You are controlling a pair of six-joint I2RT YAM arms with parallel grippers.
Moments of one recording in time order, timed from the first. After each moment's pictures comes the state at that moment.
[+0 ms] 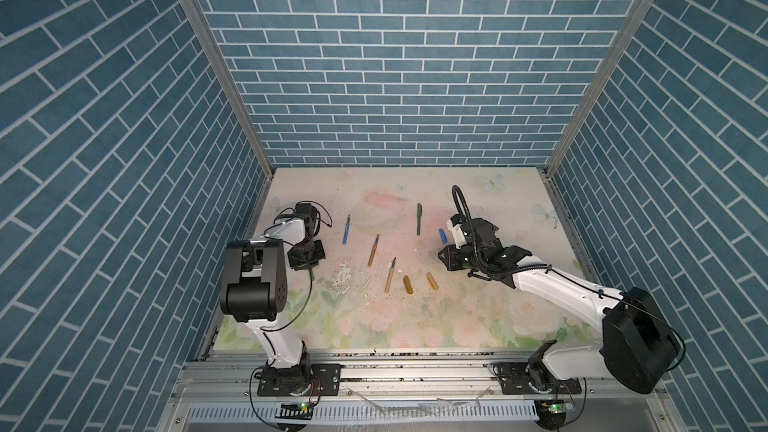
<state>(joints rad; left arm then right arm) 0.00 1.75 1.09 -0.81 -0.11 -0.35 0.68 1.36 0.82 -0.26 -0.14 0.45</state>
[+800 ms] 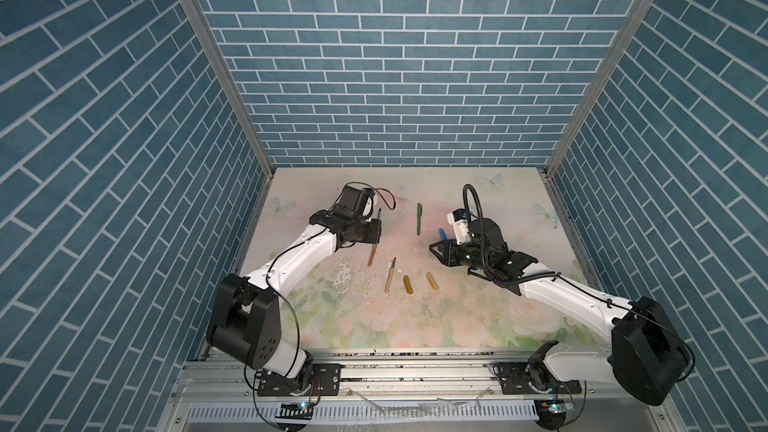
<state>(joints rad) -0.45 1.51 1.16 -0.51 0.21 -0.25 0.68 1.28 0.76 -0.04 -0.26 0.58</state>
